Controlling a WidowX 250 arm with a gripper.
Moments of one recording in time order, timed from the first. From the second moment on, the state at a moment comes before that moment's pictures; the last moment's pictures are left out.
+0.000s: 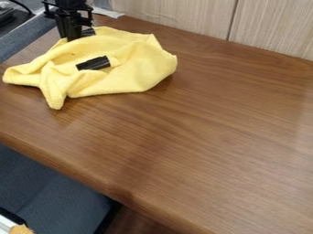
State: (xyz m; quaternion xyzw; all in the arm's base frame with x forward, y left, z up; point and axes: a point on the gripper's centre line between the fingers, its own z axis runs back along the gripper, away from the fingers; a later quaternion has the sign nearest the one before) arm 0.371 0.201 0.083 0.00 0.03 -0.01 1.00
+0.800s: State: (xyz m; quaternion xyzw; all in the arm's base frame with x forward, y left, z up) arm 0.331 0.122 0.132 -0.02 -0.04 -0.16 0.99
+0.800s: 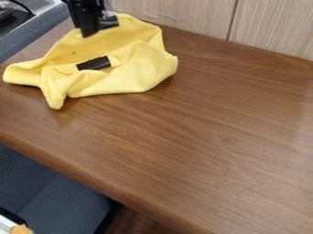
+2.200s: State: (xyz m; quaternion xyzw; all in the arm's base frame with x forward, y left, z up) arm 0.290 0.089 0.077 0.00 0.01 -0.22 0.98
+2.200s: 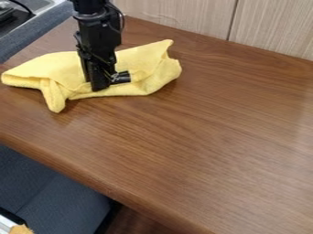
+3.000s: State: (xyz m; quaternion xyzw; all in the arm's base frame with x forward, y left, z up) arm 0.290 0.080 0.109 0.02 0.00 -0.23 0.97
